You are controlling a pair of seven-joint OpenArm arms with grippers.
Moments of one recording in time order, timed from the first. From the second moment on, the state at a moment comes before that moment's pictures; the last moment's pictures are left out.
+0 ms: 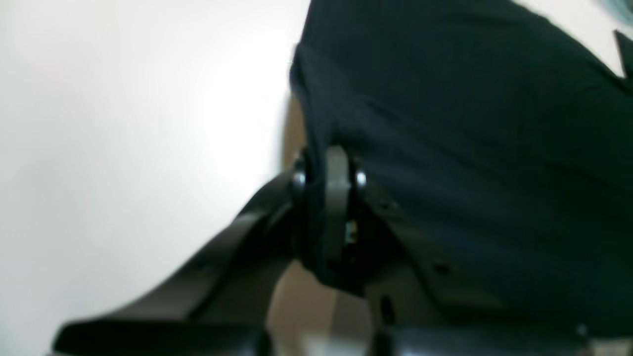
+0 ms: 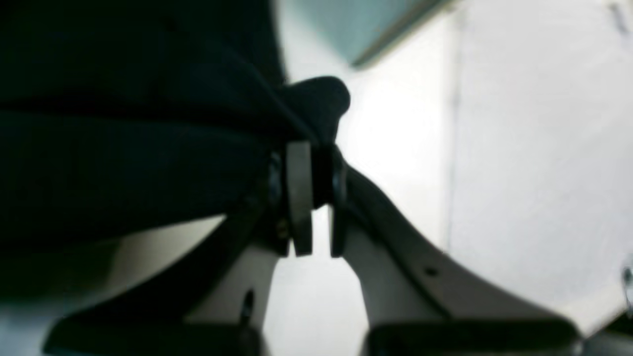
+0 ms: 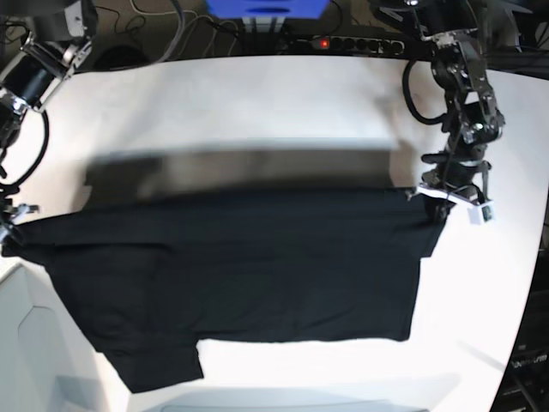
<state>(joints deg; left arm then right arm) 10.7 -12.9 -21.3 105.3 -30.0 0.2 44.7 10.0 21.8 38.4 90.2 -0.1 39.5 -55.9</state>
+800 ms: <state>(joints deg) 30.0 -10.0 -23.4 105.8 -29.0 0.5 44.4 -17.7 17.5 41.2 91.7 -0.3 39.5 -47.8</state>
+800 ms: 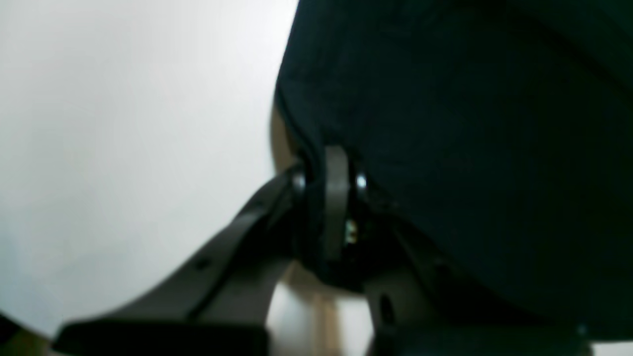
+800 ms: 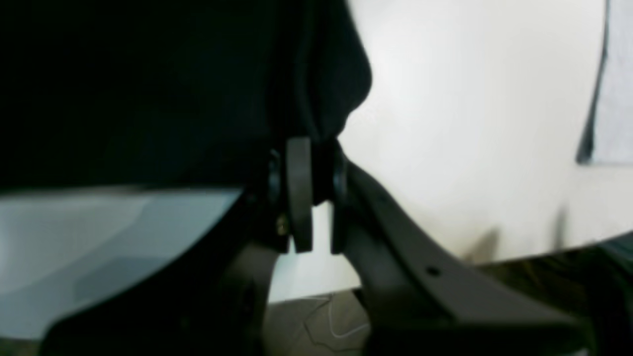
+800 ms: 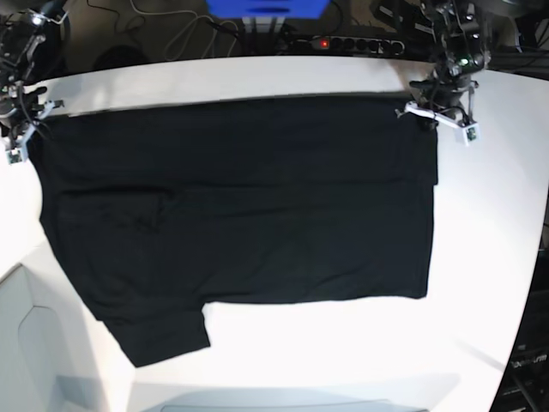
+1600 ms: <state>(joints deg) 35.4 -10.3 -27.7 106.4 -29.5 0.4 44.7 -27.5 13.0 44.3 100.9 0.0 39.5 -48.0</state>
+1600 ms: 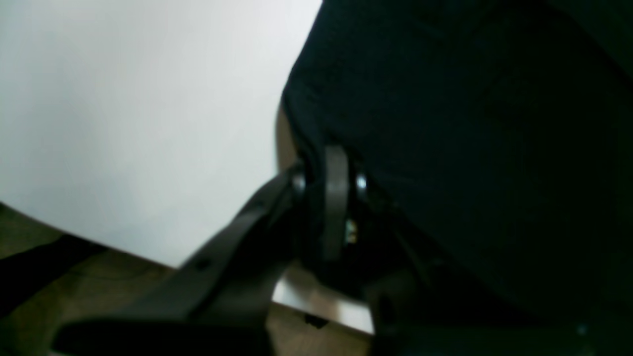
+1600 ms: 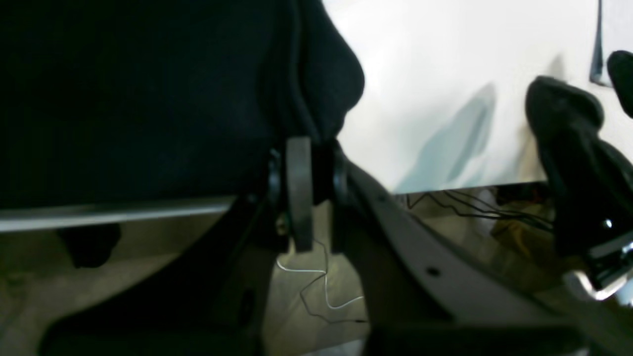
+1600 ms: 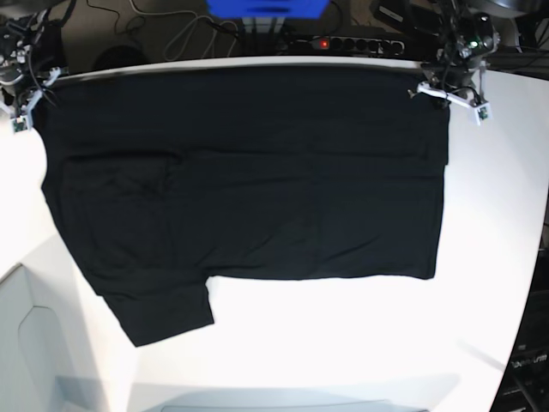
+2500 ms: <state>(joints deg) 30.3 -9.6 -31.8 114.3 -28.7 0.7 48.9 -17.9 13.5 45.9 101.2 -0.8 39.5 -48.7</state>
